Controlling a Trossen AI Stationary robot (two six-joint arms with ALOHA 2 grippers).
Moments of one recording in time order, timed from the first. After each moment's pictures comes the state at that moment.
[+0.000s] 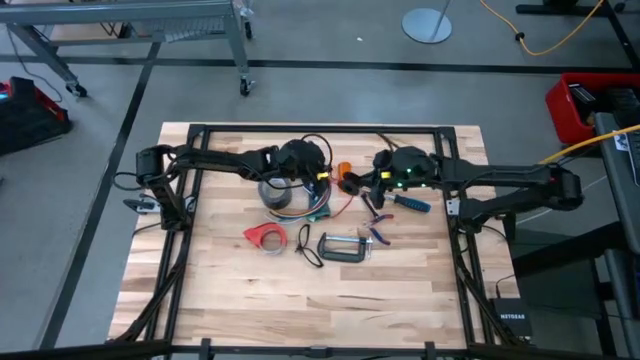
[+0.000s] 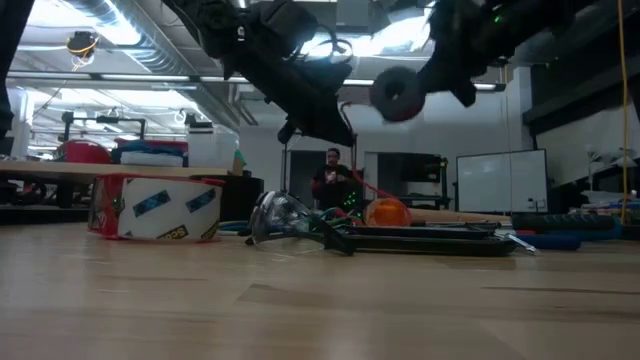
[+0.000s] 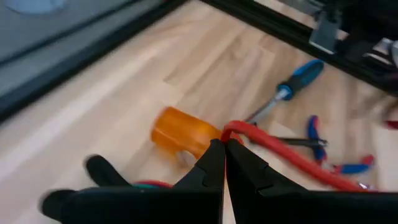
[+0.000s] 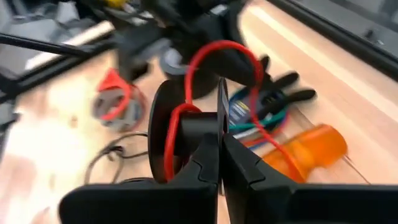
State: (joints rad) left arm 0.26 1.74 1.11 0.08 -0.08 -0.30; right arm -0.21 1.11 0.77 -0.19 -0.02 0.32
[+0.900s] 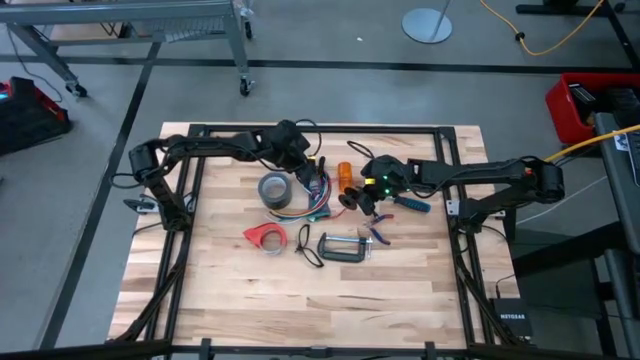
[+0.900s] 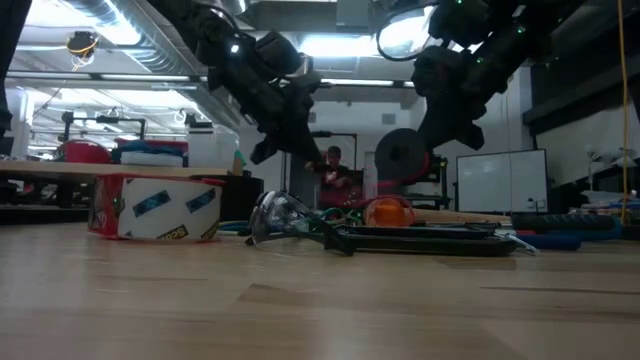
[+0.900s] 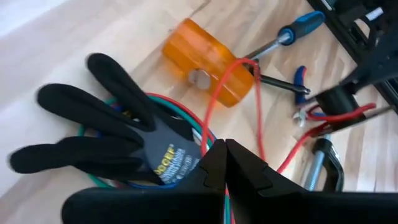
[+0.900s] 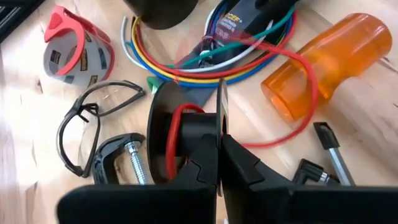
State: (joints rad) left arm 0.46 1.70 1.11 -0.20 0.31 -0.42; right arm -0.21 1.31 0.77 -0.27 -0.08 0.51
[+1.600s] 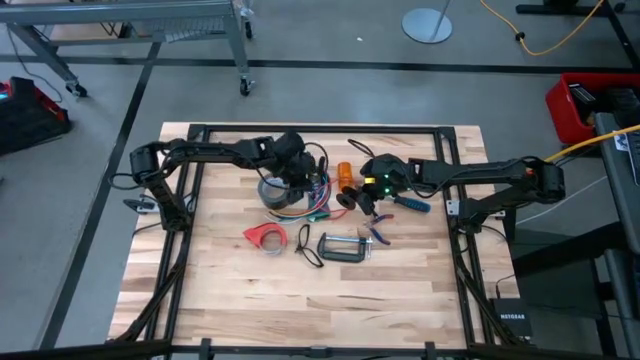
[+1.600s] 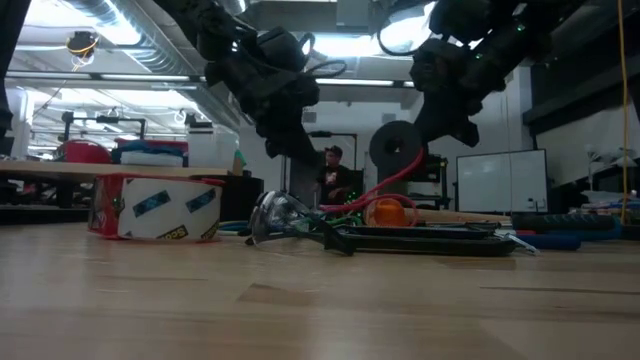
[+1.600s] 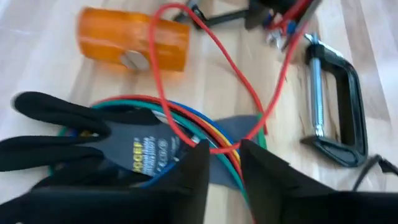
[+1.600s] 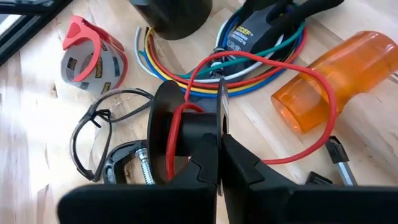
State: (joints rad) left arm 0.37 1.70 1.11 -0.29 0.34 0.09; right arm -0.21 1.30 0.77 -0.23 -0.10 0.49
